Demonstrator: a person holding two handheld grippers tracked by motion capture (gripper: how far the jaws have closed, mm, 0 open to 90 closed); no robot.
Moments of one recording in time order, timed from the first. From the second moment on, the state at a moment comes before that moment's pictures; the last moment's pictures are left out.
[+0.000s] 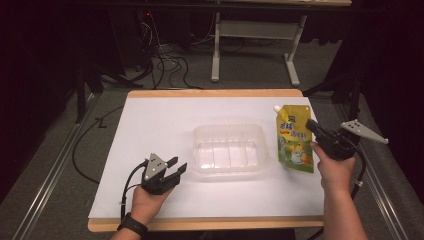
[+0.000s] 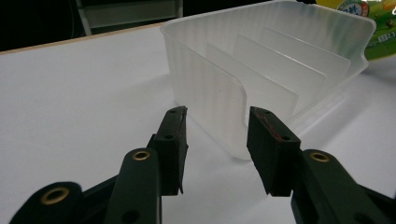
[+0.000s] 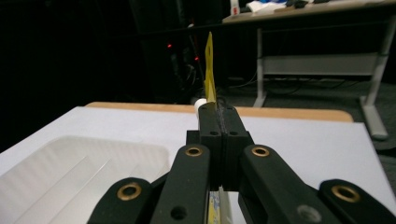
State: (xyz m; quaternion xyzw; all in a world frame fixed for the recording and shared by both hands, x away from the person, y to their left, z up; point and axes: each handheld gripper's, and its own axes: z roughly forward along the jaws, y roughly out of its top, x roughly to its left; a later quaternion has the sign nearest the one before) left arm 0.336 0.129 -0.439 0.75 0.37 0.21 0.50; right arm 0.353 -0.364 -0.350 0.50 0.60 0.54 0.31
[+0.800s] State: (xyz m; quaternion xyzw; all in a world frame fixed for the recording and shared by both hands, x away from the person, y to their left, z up) left arm 0.339 0.129 -0.437 0.75 0.37 0.21 0.50; right arm 0.281 -0.389 -0.379 0.51 0.59 0.51 0.36
